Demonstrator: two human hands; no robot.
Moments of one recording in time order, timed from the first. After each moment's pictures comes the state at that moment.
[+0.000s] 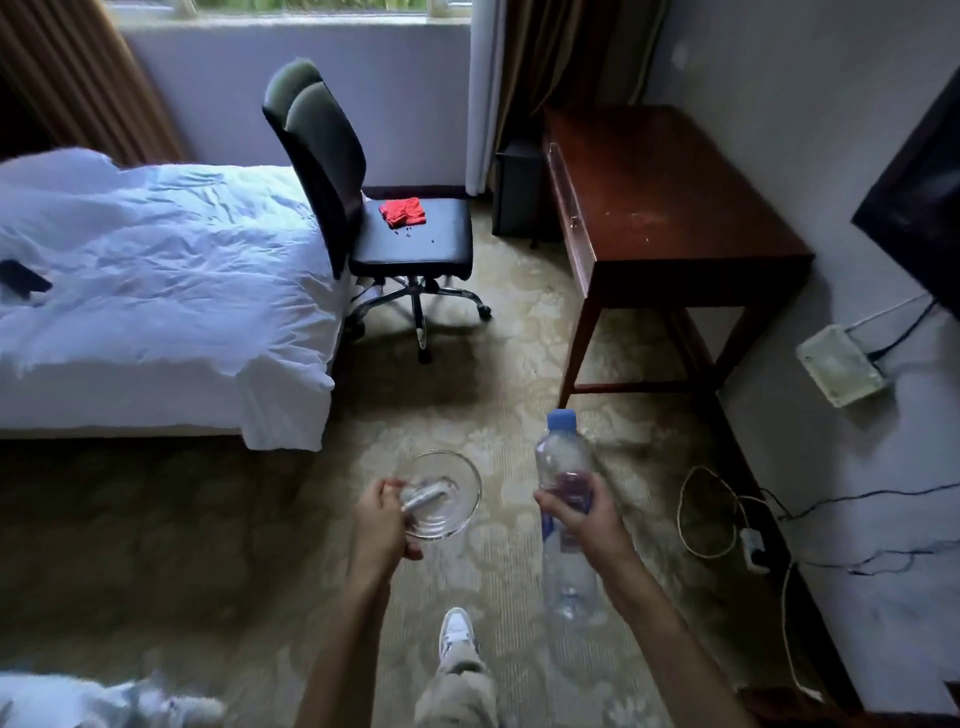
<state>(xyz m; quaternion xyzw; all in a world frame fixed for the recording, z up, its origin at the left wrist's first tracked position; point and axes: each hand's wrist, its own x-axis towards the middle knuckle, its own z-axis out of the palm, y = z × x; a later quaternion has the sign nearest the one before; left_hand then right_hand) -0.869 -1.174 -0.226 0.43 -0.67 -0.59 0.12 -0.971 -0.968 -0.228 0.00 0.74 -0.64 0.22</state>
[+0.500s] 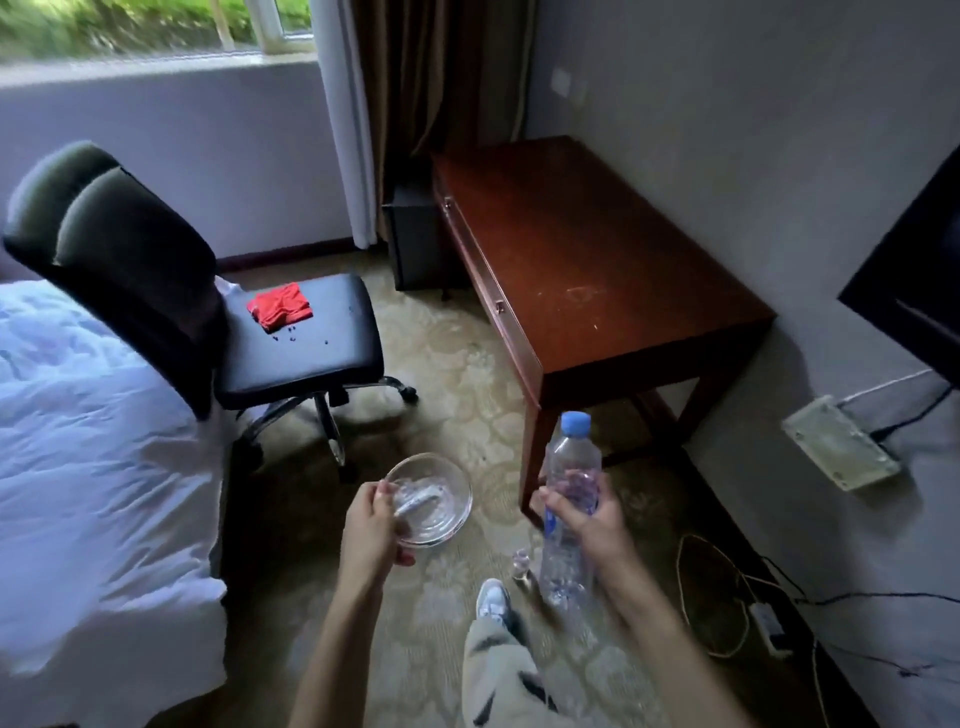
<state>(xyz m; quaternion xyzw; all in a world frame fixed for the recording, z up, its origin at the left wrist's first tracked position) -1.304 -1.331 -0.227 0.34 -0.72 -0.60 0.05 -1.356 -1.092 -0.242 0.11 0.73 -0.67 0.12</state>
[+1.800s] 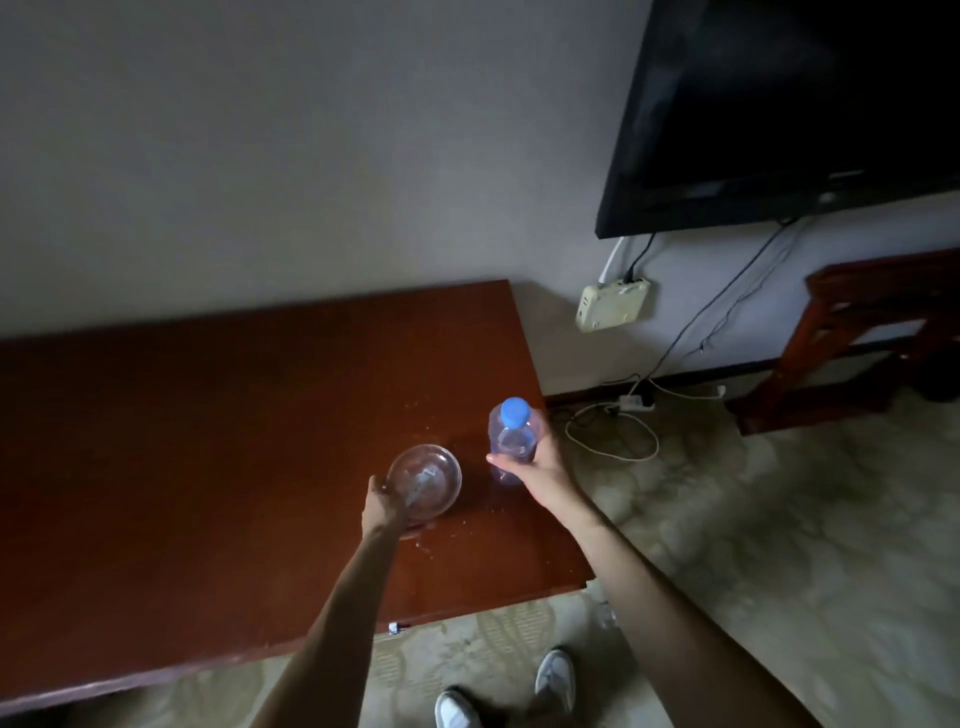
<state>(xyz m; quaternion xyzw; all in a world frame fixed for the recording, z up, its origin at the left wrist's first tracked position) -2.065 -1.224 -0.340 -0.12 -0.81 -0.35 -0.46 -1.865 -1.129 -0.297 0.50 0.58 -0.57 -0.30</state>
